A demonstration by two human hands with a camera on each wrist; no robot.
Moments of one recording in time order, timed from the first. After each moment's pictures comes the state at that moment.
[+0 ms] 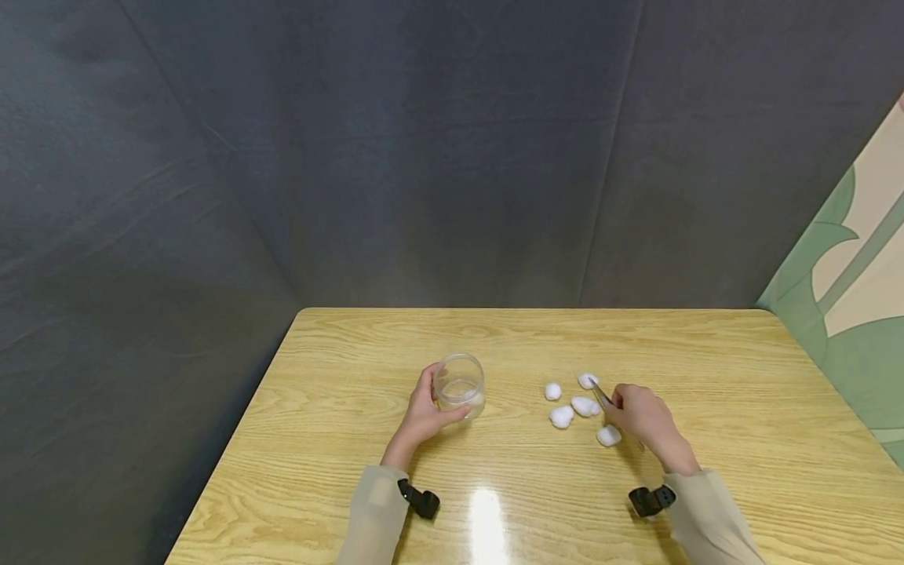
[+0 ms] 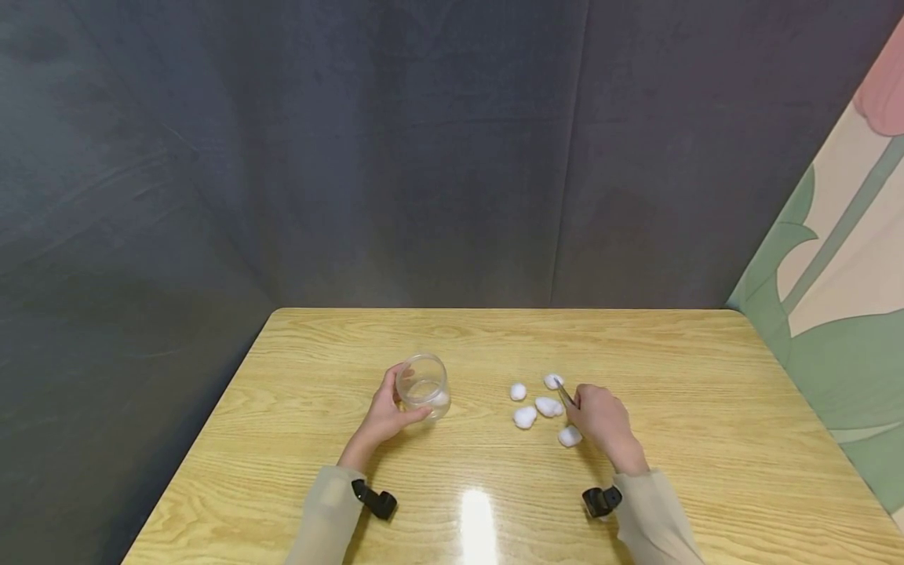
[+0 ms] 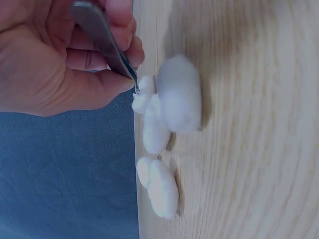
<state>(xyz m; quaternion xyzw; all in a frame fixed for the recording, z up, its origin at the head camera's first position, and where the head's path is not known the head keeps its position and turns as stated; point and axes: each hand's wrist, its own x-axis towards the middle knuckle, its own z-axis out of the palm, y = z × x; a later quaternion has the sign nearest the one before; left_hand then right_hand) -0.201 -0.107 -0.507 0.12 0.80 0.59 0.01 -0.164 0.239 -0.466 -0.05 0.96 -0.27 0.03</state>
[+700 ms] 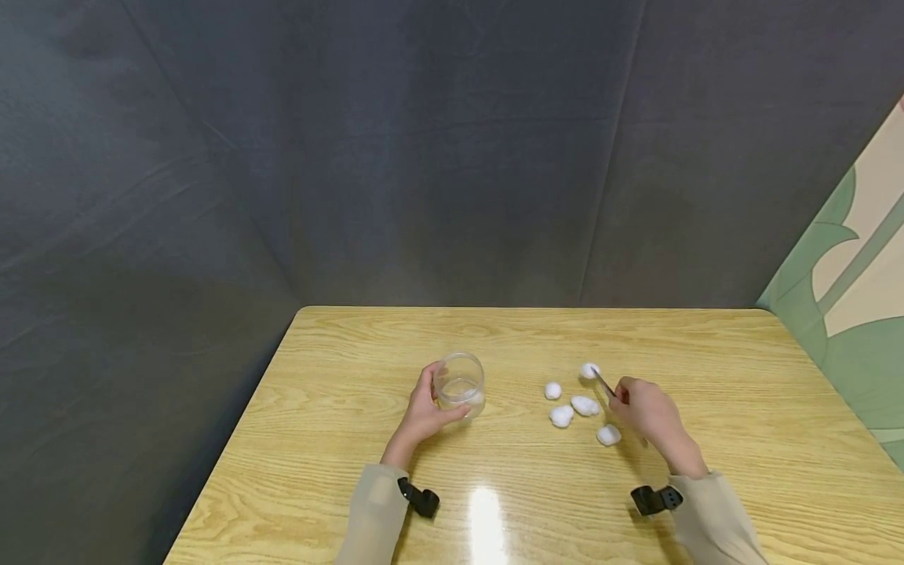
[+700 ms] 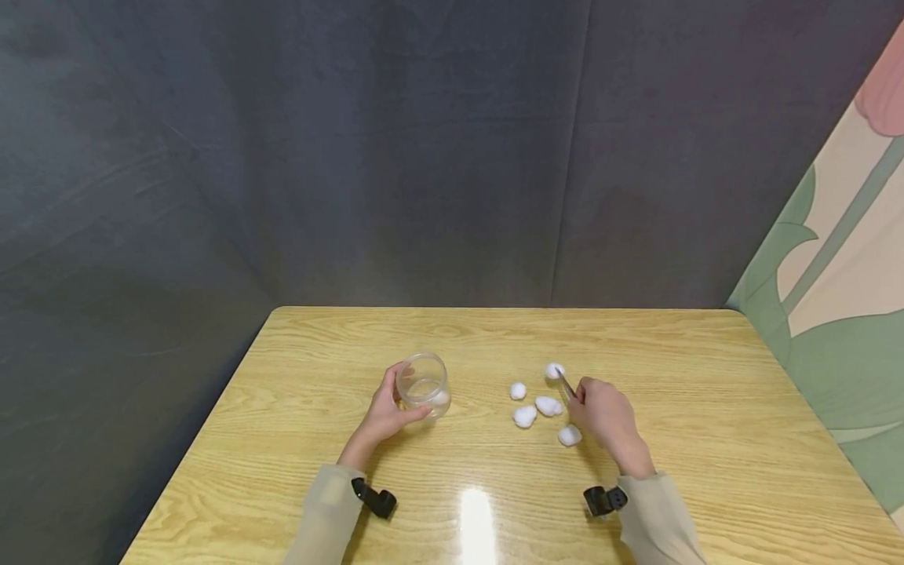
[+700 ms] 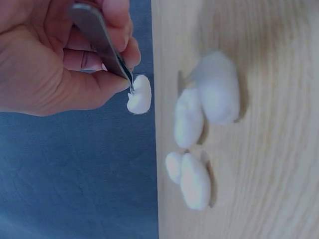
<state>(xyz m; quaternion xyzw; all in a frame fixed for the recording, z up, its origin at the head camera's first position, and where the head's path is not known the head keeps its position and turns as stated) -0.205 -0.108 -0.516 0.13 0.80 0.59 0.01 -0.160 0.239 -0.452 -0.06 0.96 -0.26 -0.01</state>
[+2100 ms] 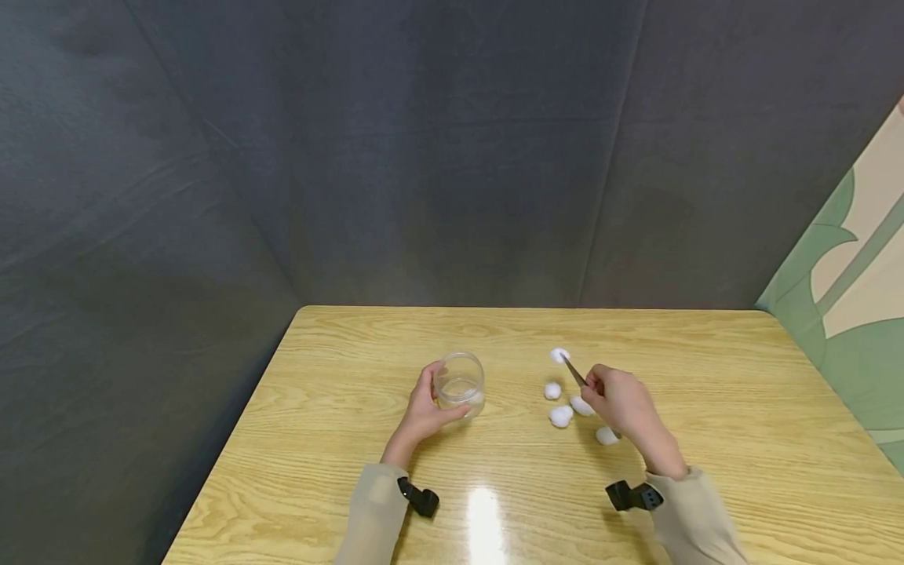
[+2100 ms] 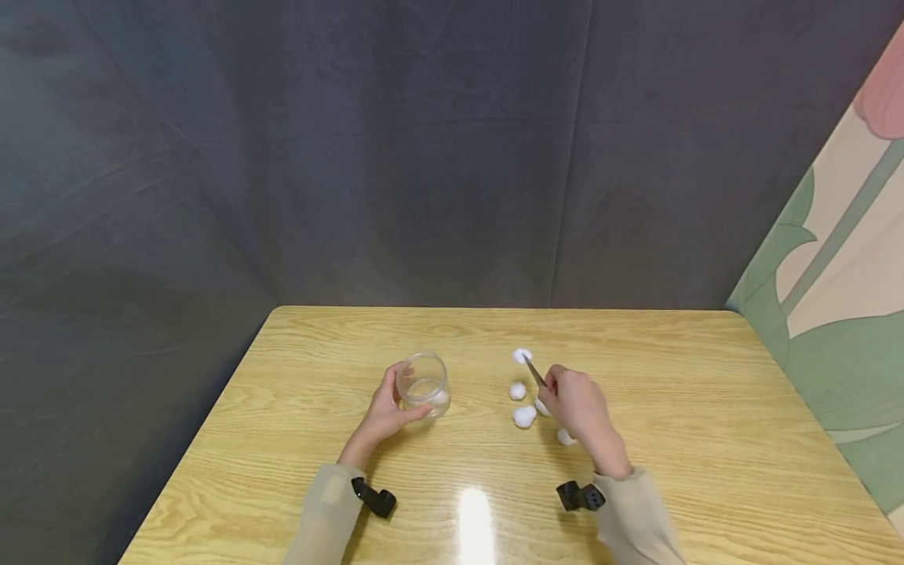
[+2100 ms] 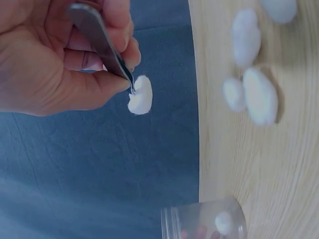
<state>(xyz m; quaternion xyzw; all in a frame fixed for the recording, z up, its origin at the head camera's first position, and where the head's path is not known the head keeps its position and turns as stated) -0.206 -0.109 -0.518 0.12 0.80 0.59 0.01 -0.159 0.200 -0.420 -0.10 0.95 -0.28 -0.06</state>
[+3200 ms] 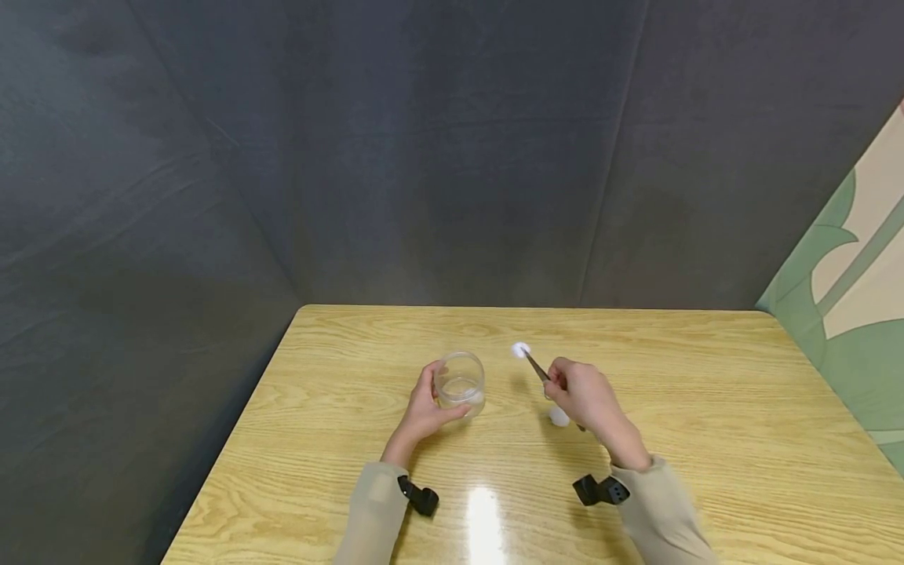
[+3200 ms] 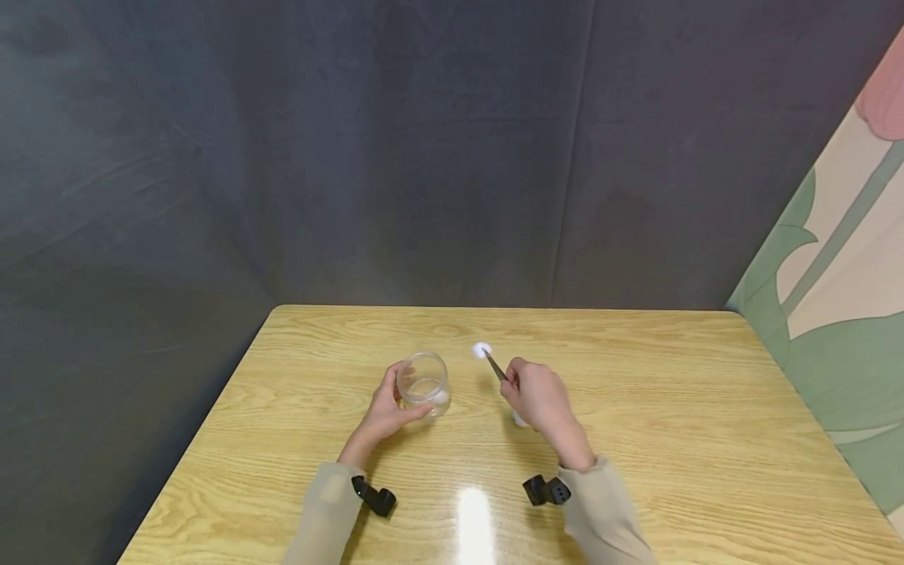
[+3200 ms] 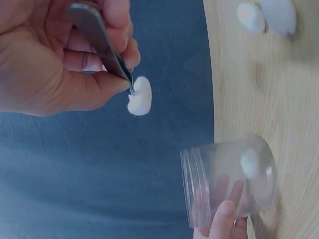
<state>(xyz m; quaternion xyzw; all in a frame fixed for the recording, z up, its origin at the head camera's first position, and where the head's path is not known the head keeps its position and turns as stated) -0.188 -0.106 -0.480 0.15 0.79 0.59 0.02 -0.167 0.156 -0.409 -0.13 0.94 -0.31 -0.06</state>
